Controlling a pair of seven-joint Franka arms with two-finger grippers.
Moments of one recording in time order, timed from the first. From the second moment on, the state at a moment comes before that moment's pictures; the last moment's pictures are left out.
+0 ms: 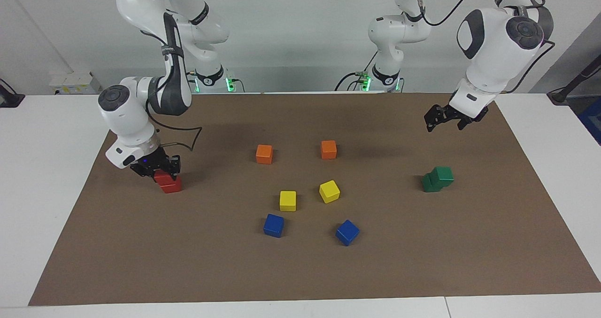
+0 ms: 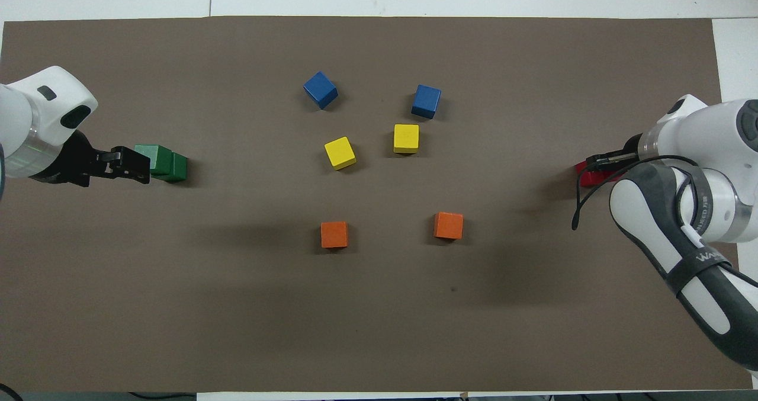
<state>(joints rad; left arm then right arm) -0.01 0.01 -0.09 -1.78 0.01 1.69 -0.07 -0.10 0.17 0.02 -2.09 -0.01 2.32 -0.16</state>
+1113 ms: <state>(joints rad) -0.01 0.01 -0.09 -1.78 0.01 1.67 -0.07 -0.10 0.17 0.02 -2.09 -0.01 2.32 -0.16</state>
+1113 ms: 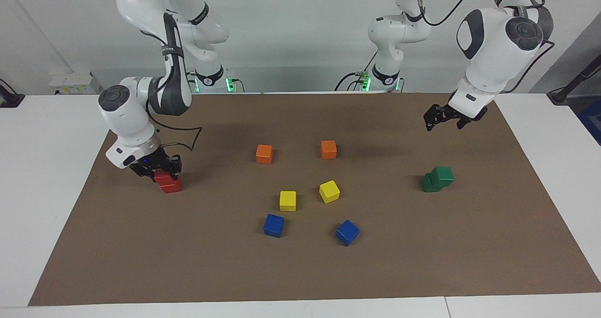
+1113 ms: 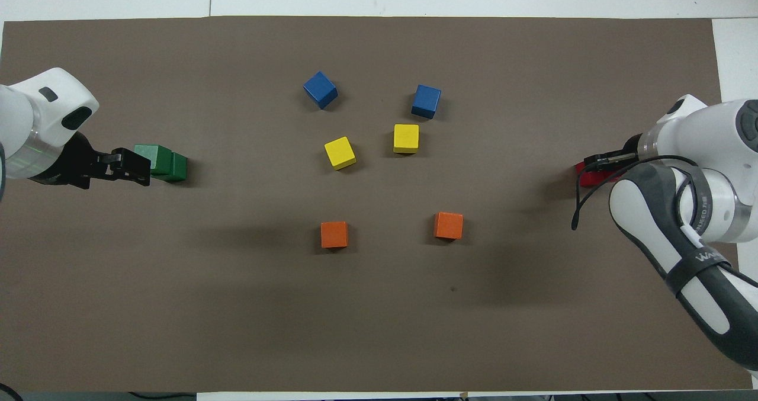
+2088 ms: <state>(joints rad) -0.01 -0.01 -0.08 -1.74 0.01 1.64 -0.07 -0.03 0.17 0.03 -1.95 -0.01 2.22 -0.06</state>
